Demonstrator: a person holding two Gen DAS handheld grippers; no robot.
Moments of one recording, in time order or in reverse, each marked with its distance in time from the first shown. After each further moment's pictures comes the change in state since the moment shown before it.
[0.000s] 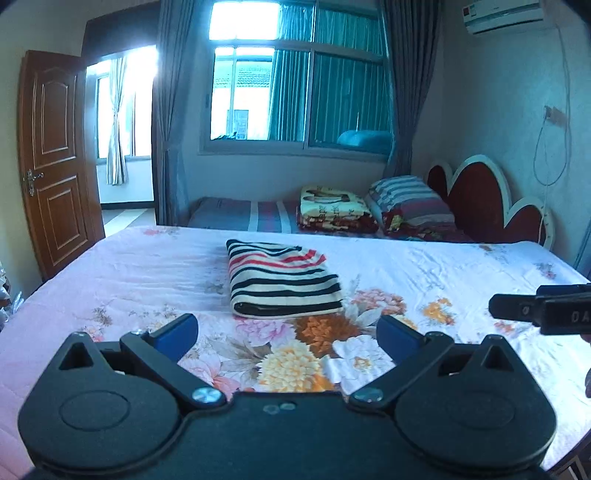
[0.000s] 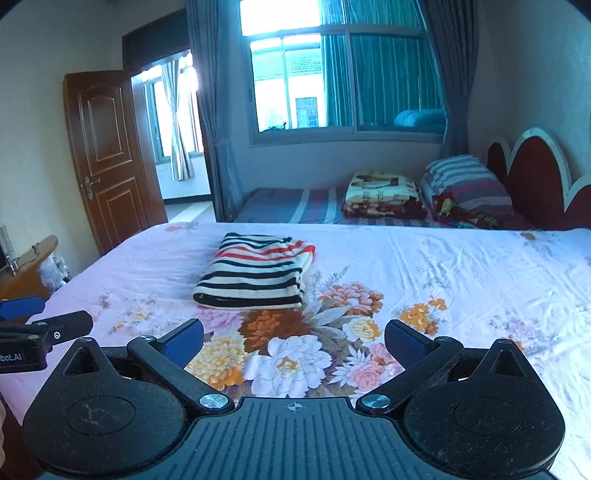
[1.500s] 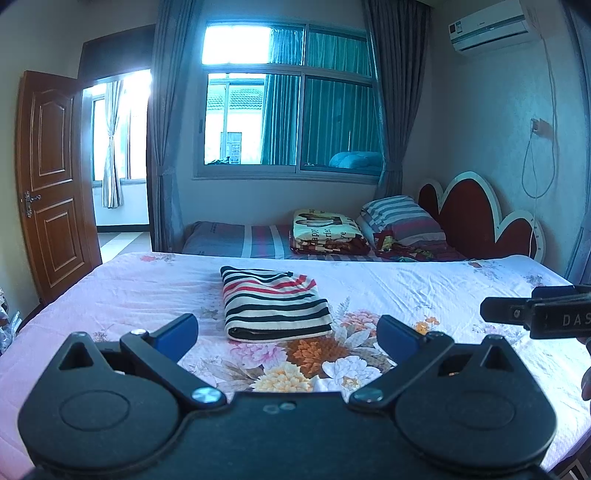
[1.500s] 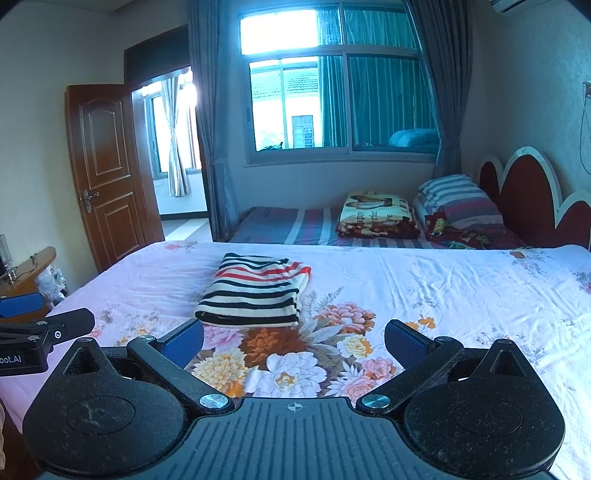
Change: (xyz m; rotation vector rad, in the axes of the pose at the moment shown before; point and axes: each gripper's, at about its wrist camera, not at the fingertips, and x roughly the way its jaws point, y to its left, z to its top) left arm -0.020 -0.002 0.011 0.016 -0.074 -0.019; right arm -0.029 -0.003 0.010 -0.013 -0.055 -0.006
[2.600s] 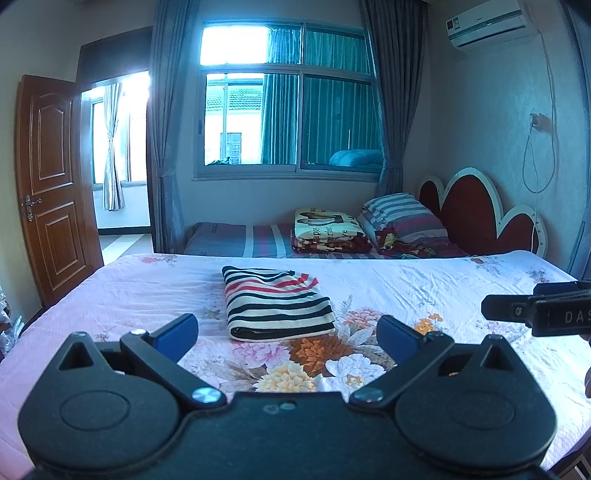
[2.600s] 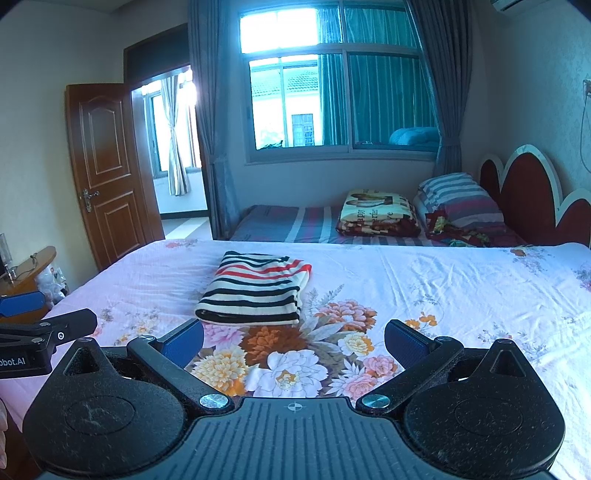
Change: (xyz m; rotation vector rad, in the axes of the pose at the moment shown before) left arm 0.002 0.008 0.002 0.015 0.004 0.004; right arm 0.002 -0.005 -0.001 0.002 0.003 0.003
